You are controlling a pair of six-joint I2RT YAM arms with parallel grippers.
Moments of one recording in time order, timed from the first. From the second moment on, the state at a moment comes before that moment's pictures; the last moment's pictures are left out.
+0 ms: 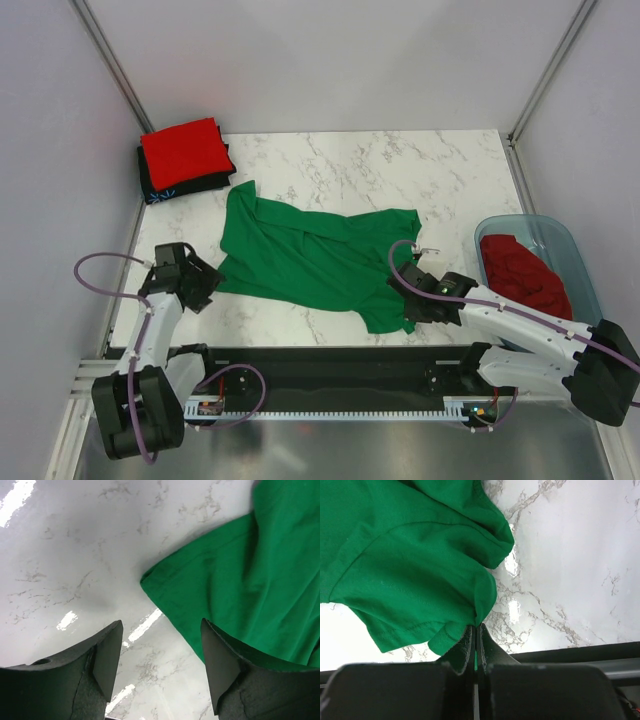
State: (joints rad) left arm 0.19 0.95 0.49 -0.56 0.07 -0.76; right arm 0.87 1.07 0.65 -0.85 0.38 0.95
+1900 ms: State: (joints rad) left arm 0.16 0.83 1.71 -0.65 0.18 -0.69; right arm 0.84 0.94 2.13 -1.06 0.34 0.39
